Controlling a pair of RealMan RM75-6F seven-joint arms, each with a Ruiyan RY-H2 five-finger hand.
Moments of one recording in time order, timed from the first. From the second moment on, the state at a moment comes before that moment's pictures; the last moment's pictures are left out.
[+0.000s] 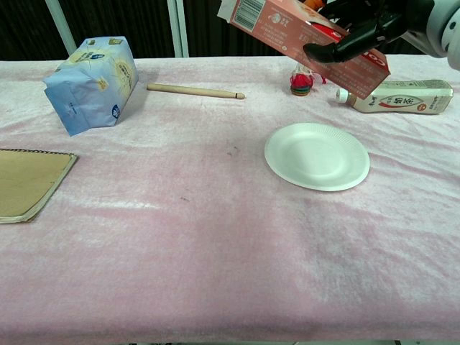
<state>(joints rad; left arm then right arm) -1.35 -1.10 -0.09 -1.92 0.92 1.03 1.35 0.66 -1.41 0.34 -2.00 -0.96 1.22 -0.22</state>
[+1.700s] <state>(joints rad) -1.45 -1.14 -0.14 -1.89 1.08 1.02 1.44 0.63 -1.49 0.46 -2.00 -0.94 1.33 -0.03</state>
